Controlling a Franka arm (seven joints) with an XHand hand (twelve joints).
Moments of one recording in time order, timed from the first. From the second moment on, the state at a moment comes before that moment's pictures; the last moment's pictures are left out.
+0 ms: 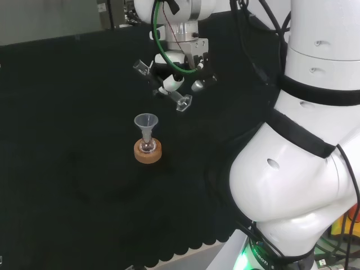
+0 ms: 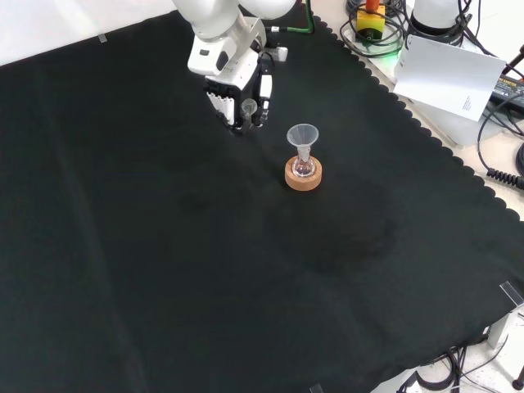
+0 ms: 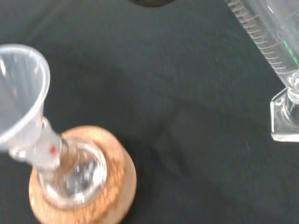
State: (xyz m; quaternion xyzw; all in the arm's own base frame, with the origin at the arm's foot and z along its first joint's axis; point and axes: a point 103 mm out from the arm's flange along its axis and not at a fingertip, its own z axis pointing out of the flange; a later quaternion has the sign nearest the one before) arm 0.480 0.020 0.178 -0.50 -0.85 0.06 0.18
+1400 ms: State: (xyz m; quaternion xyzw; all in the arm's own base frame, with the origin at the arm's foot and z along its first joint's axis) arm 0.559 0.050 0.113 -0.47 -0.84 -0.15 0.21
